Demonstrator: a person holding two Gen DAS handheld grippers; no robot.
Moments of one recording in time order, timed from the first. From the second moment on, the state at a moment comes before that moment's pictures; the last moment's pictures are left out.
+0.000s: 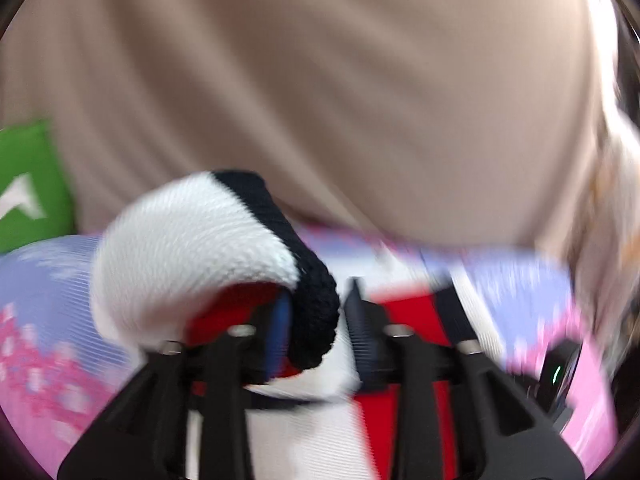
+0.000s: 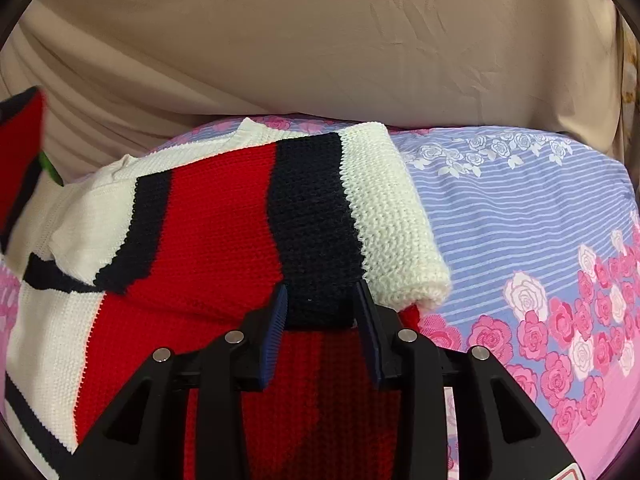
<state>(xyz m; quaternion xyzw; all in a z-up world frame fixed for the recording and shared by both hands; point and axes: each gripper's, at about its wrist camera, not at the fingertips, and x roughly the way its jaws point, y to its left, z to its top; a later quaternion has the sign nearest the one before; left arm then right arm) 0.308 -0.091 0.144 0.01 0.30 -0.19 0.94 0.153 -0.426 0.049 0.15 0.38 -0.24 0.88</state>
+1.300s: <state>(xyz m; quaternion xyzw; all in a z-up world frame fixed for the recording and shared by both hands) 0.321 0.049 0.021 -0.14 0.38 -0.03 0.91 0.160 -0.484 0.074 0.27 0.30 -0.29 0.87</state>
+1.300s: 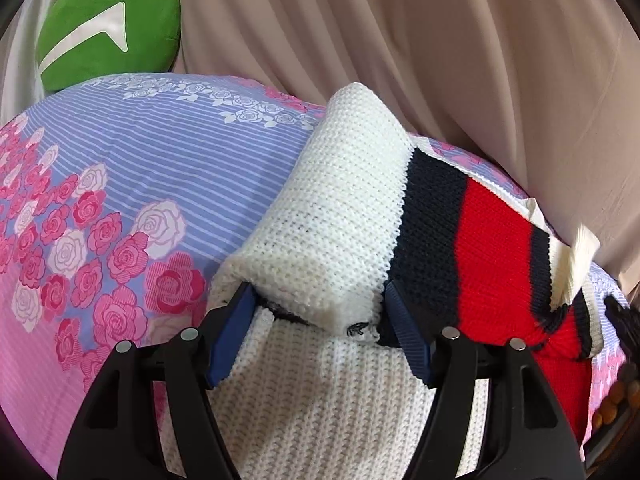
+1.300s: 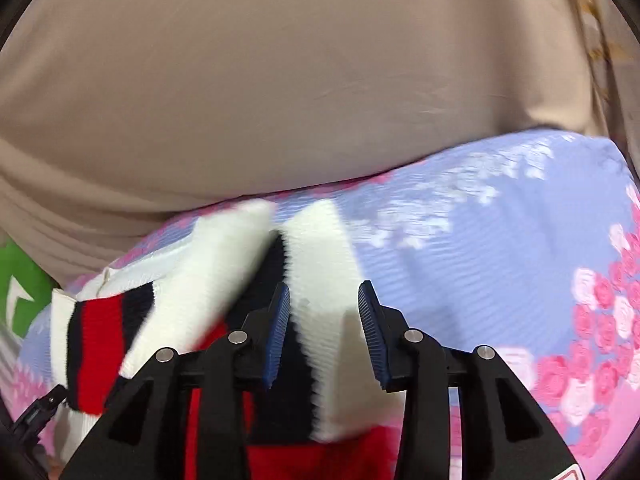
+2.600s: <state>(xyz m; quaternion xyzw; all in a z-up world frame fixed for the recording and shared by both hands) 0.329 0.070 0.025 -0.21 0.39 -0.01 0.90 0.205 -0.469 0.052 0.31 0.35 -0.15 0.87</state>
